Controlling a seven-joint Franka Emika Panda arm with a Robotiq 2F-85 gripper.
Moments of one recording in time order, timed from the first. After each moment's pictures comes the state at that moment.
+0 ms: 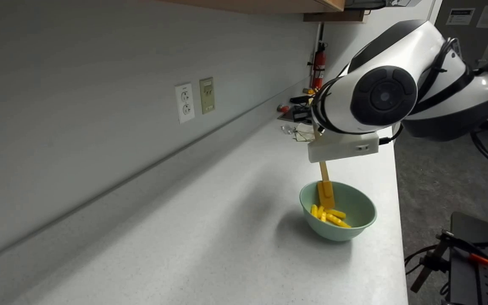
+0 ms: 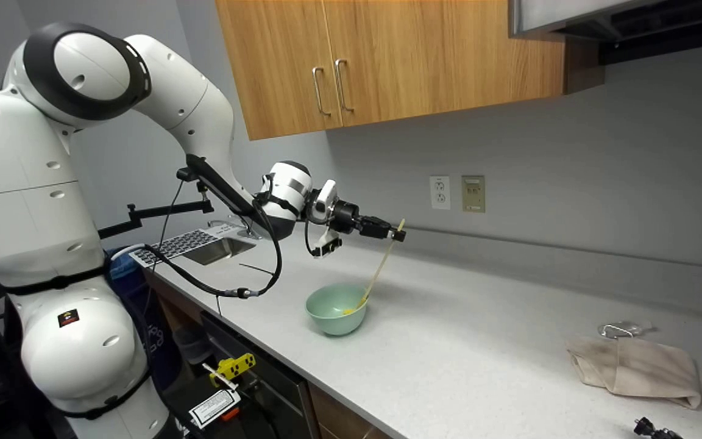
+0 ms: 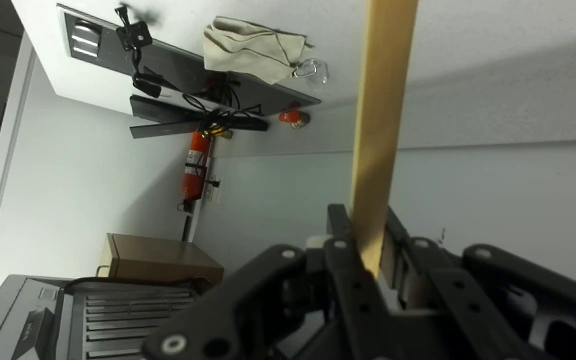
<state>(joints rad) 0.15 0.05 0.16 -2.32 -1.55 2.06 2.11</state>
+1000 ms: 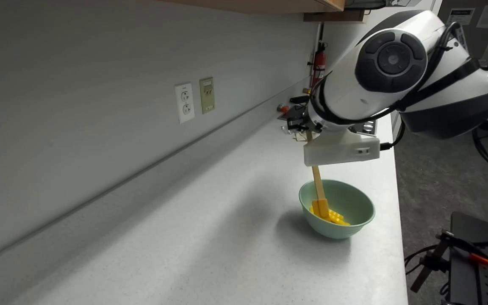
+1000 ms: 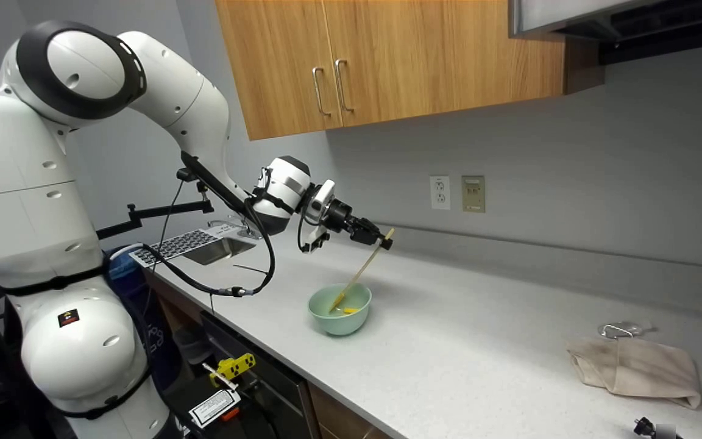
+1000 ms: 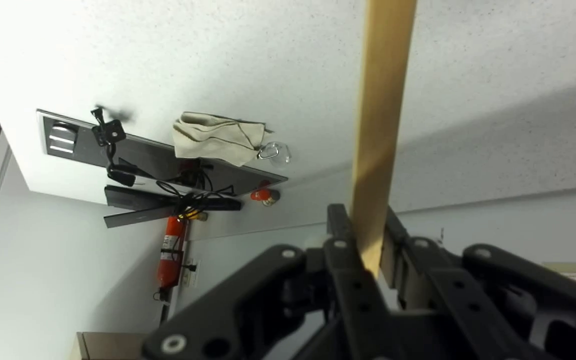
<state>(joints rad) 0.15 0.04 0.17 -2.31 -1.35 2.23 2.04</state>
